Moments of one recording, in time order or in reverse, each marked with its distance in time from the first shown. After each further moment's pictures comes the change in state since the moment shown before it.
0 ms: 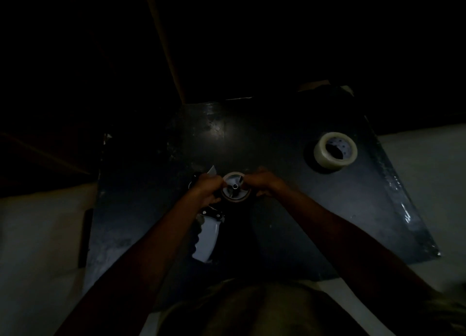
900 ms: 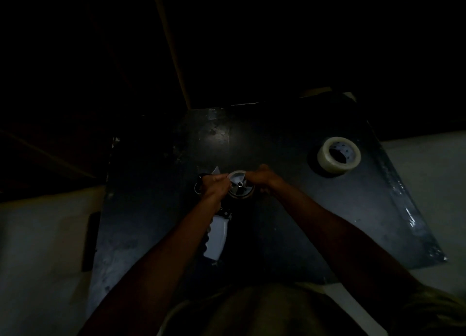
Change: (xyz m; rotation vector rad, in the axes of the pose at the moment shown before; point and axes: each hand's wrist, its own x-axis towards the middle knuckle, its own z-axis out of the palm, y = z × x) left_hand 0.005 -0.006 0.008 -0.014 0.193 0.191; right_hand -0.013 -0.018 0.003 0.115 0.090 -0.148
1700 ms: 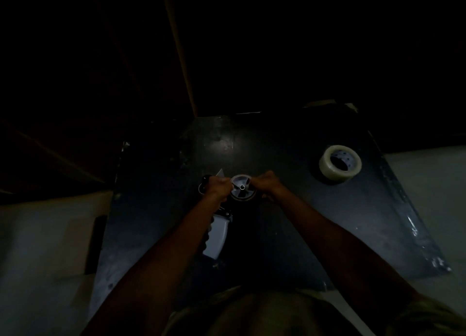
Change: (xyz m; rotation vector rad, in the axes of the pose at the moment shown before) left_hand 0.005 0.002 -0.002 0.054 -0.046 -0.006; right_hand 0.003 0.011 0.000 -0.076 0.069 0.031
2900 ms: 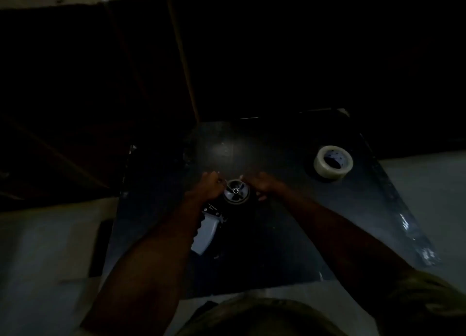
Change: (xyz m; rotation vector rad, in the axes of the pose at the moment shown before) left_hand -0.015 -0.002 -0.047 0.827 -0.043 0.414; right_hand -0.038 -0.009 -0.008 -0.177 -0.256 -0.070
